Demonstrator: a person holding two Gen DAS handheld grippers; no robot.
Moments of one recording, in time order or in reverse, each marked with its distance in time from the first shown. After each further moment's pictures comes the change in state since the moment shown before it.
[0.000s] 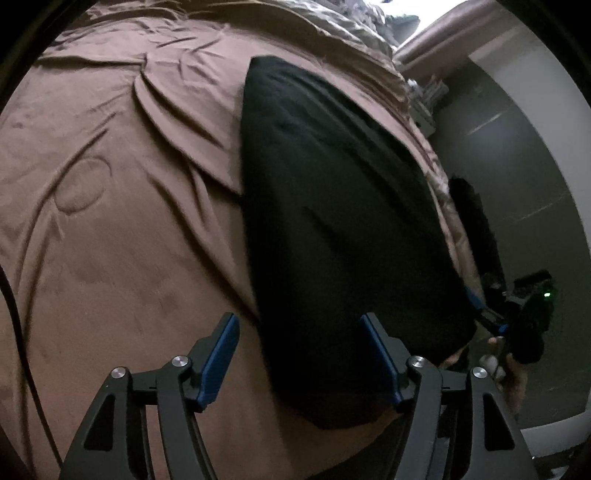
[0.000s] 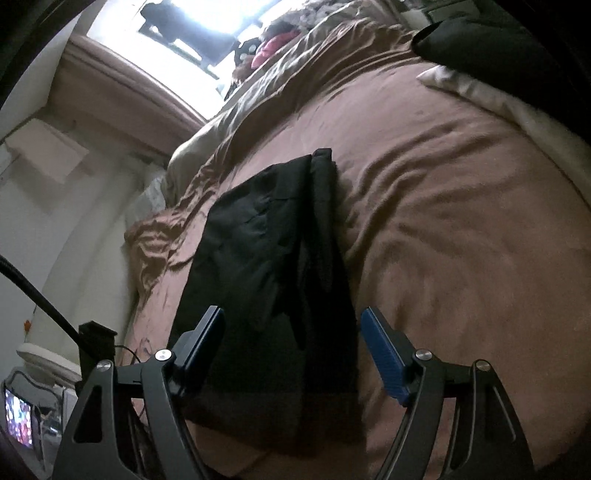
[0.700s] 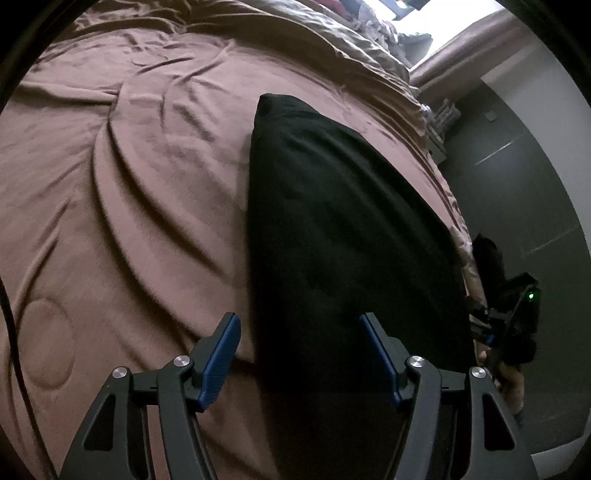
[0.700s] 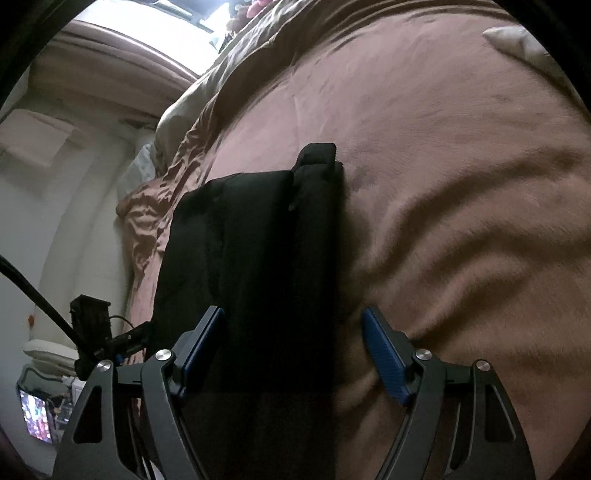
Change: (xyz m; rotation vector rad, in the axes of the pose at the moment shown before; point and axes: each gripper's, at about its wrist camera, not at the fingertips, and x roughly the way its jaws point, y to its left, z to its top) left arm 0.056 0.022 0.106 -0.028 -0.056 0.004; right arm 0.121 -0.021 0.101 0.022 0.214 0.057
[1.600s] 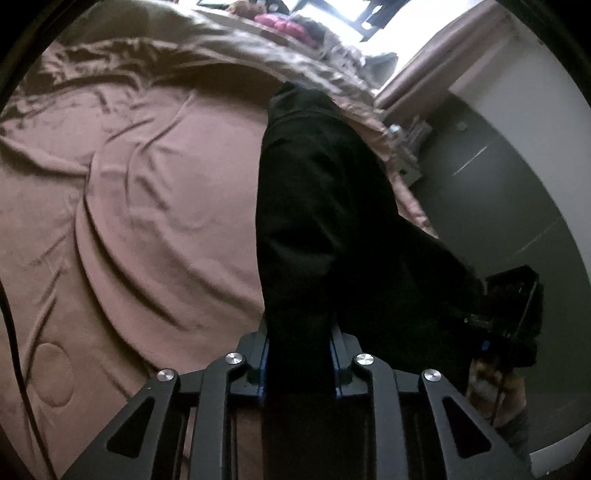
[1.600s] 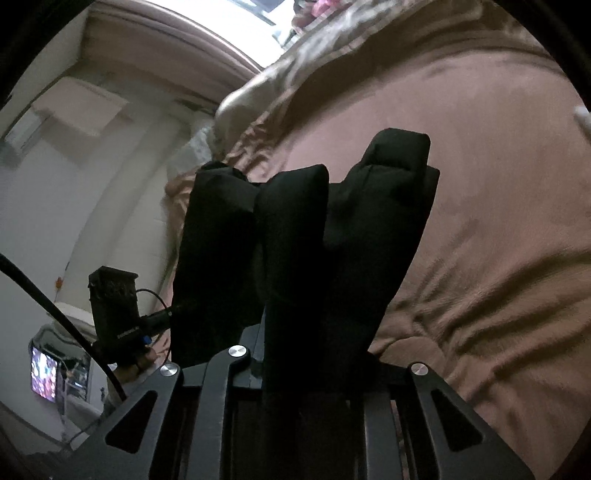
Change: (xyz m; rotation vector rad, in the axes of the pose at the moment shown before) left arm -0.053 -0.059 0.004 0.099 -0.149 -0.044; right arm -0.010 0.073 -0.002 -0.193 -0.050 0.114
